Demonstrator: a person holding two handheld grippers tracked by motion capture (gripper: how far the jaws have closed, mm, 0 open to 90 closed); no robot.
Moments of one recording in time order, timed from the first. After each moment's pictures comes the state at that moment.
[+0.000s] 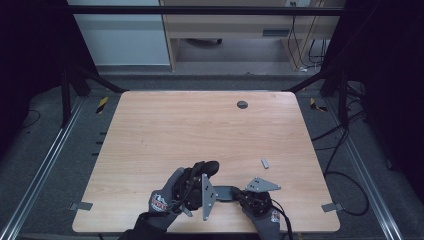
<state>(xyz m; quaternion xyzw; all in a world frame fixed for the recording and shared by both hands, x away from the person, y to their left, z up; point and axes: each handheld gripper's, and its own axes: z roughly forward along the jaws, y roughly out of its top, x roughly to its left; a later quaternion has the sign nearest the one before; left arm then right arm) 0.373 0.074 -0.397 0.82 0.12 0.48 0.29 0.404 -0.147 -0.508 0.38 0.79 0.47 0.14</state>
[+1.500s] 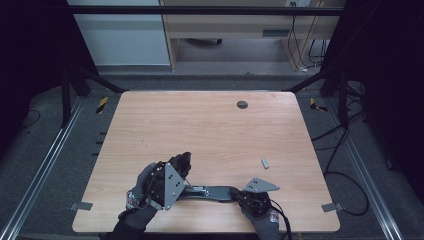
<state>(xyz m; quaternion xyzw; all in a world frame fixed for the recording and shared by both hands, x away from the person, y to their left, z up) 0.376 0.136 -0.371 0.79 0.21 0.44 0.38 0.403 -0.144 -0.508 0.37 0.79 0.46 0.14</state>
